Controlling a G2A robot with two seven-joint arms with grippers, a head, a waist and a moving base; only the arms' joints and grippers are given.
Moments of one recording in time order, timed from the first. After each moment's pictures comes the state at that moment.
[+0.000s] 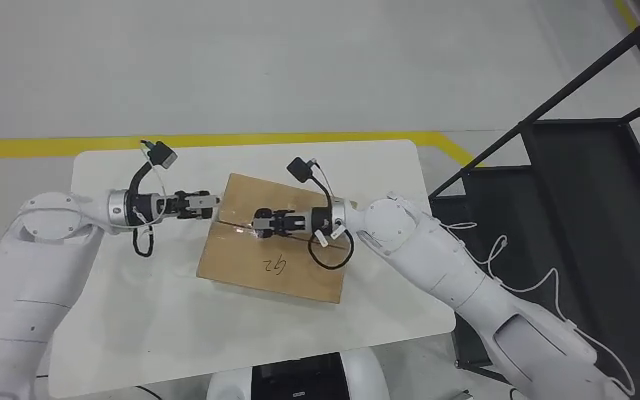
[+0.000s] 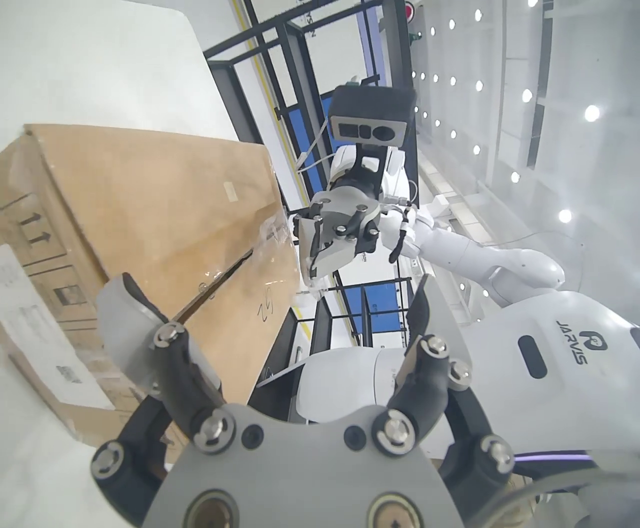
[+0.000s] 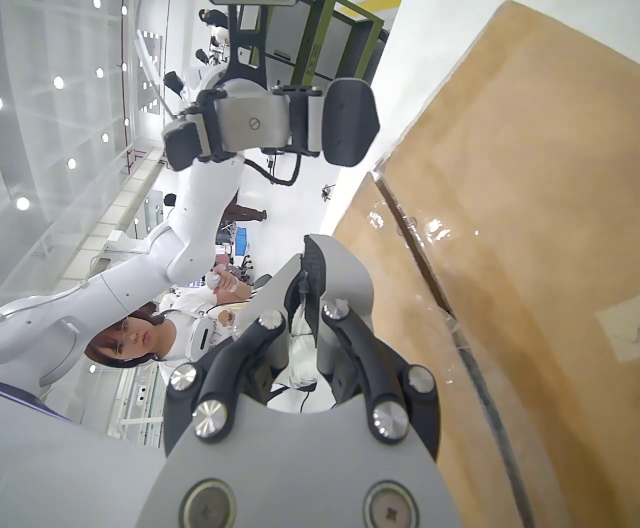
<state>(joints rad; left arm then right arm) 0.91 -0.89 -1.15 -1.28 -0.47 -0.41 -1.30 -0.87 -1.18 0.73 -1.40 0.22 -0.28 0.75</state>
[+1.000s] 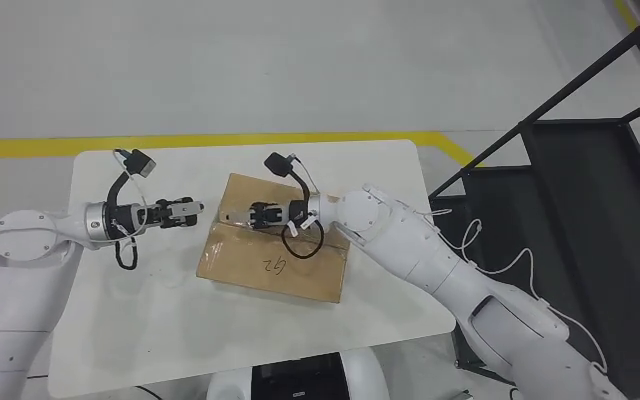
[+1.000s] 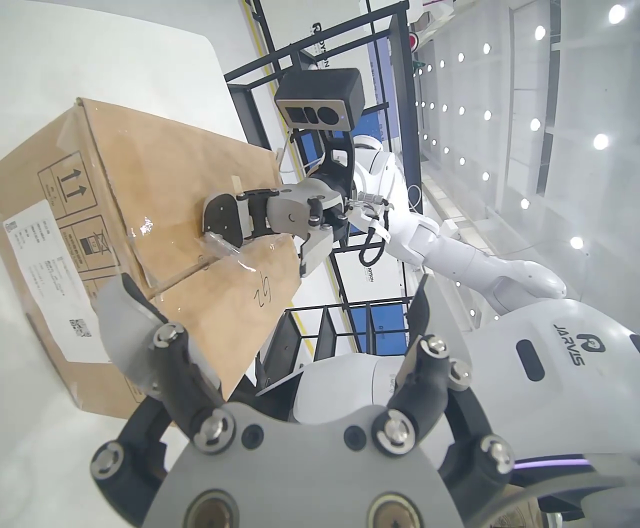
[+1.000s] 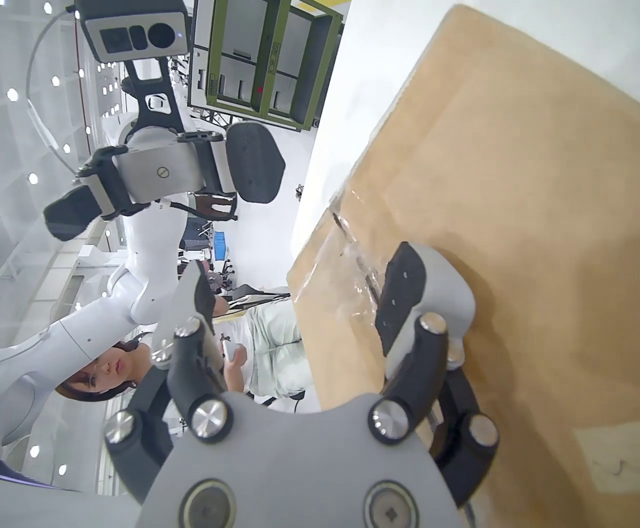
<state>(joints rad) 1.06 -0.85 -1.30 -1.42 -0.44 -0.36 -1.28 -0.75 -1.29 0.64 -1.24 0.16 -0.23 0.70</state>
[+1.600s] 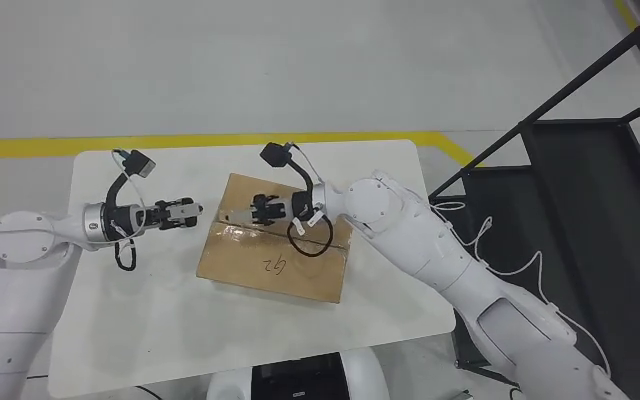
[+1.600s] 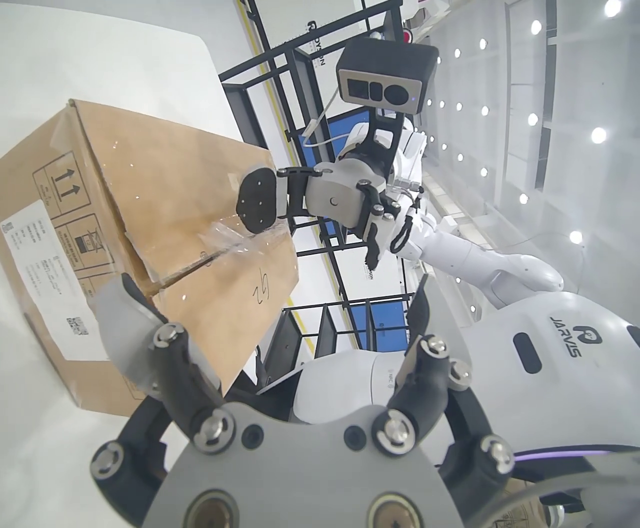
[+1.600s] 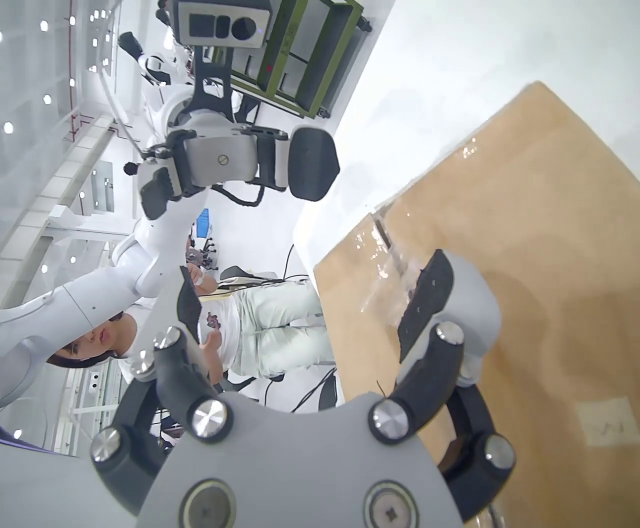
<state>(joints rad) 1.06 -0.85 -1.29 -1.44 -0.45 -0.36 -1.28 -0.79 -1.26 0.76 -1.41 0.06 -0.16 0.84</state>
